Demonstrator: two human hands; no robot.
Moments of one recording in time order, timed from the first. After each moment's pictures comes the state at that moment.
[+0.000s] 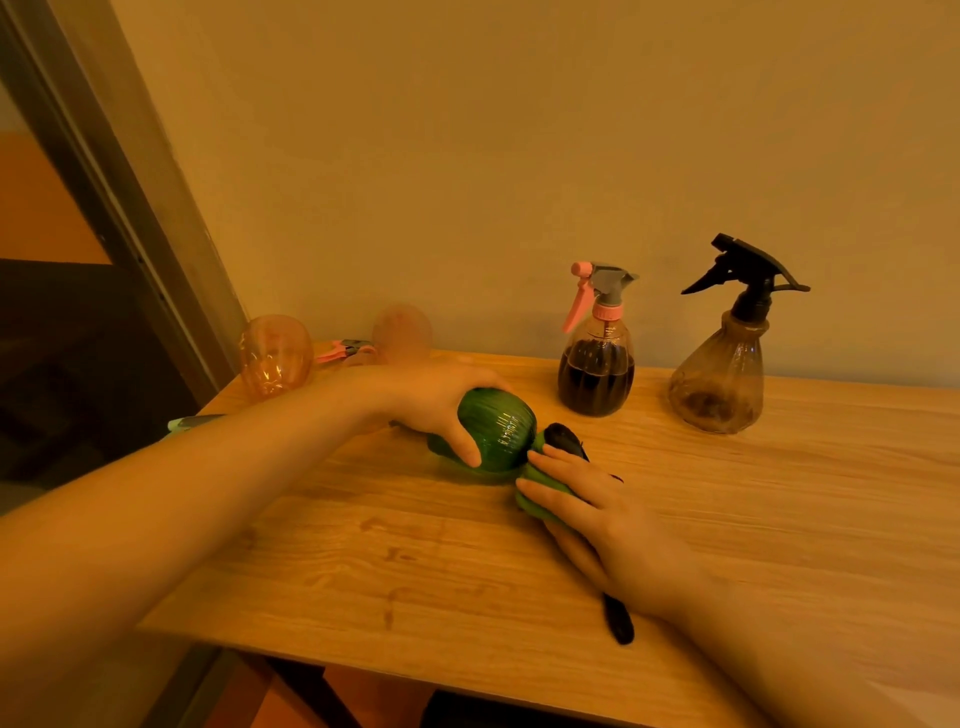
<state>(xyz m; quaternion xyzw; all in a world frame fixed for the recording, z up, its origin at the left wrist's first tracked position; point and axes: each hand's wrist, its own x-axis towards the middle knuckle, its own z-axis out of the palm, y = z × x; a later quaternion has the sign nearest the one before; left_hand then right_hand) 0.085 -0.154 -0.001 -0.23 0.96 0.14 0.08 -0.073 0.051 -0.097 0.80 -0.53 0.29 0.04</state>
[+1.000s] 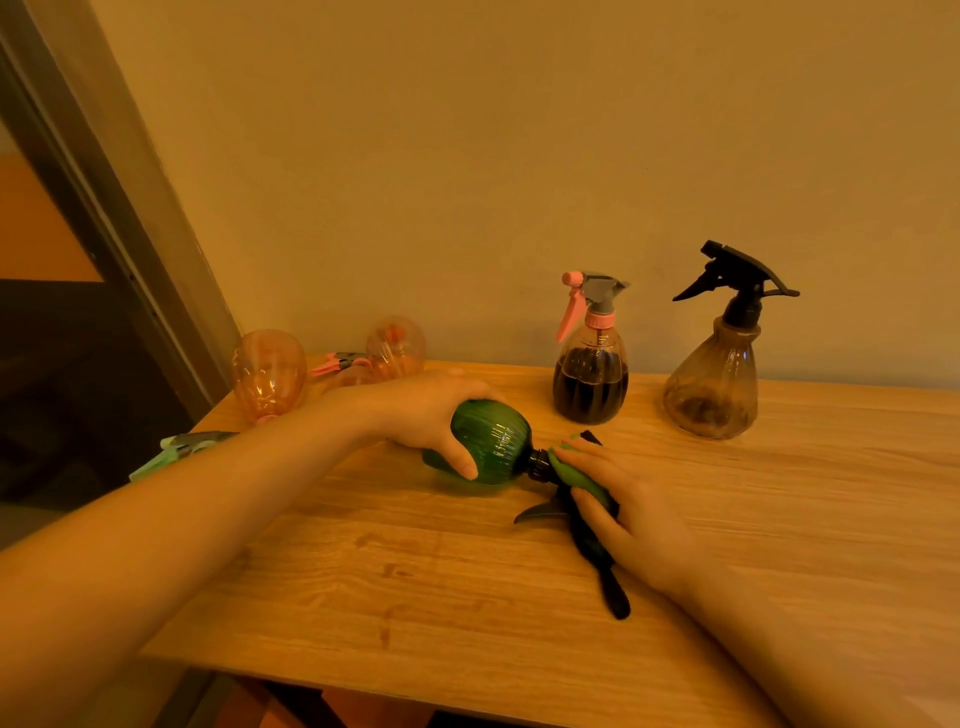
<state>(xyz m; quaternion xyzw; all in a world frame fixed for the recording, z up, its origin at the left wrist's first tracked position) 0.090 -0.143 0.006 -0.24 0.95 0.17 0.07 -0.095 0.042 -0.098 0.66 -0.63 0.38 -0.13</state>
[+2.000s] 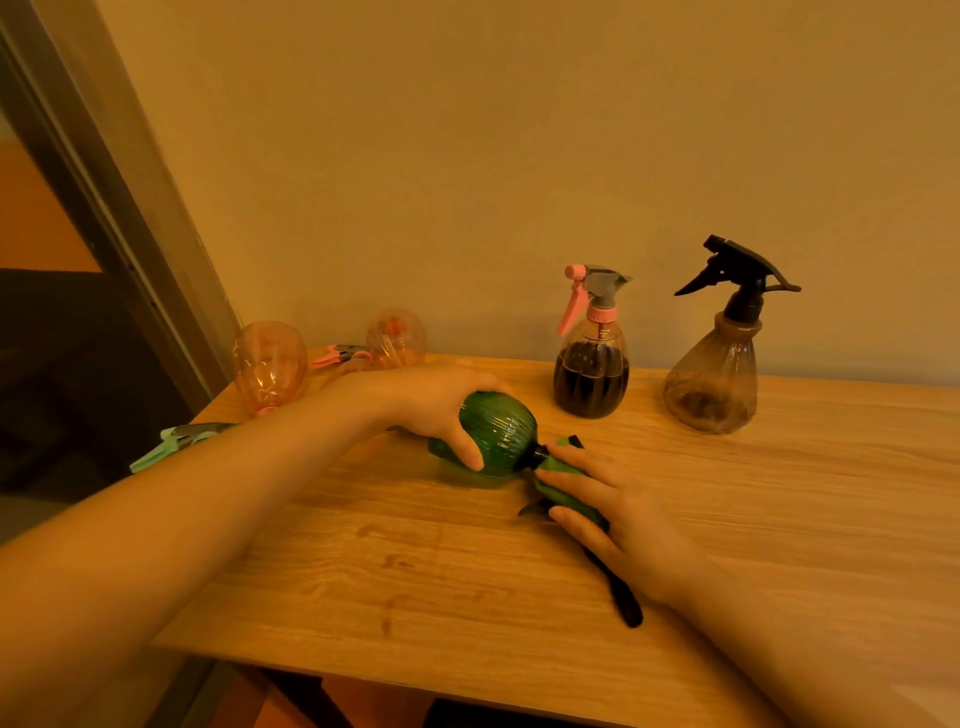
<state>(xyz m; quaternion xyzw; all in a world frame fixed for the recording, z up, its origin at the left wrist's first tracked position) 0.082 -0.149 0.002 -0.24 0.96 0.14 0.08 -0.088 0.048 -0.102 0.73 -0.59 0.33 -0.07</state>
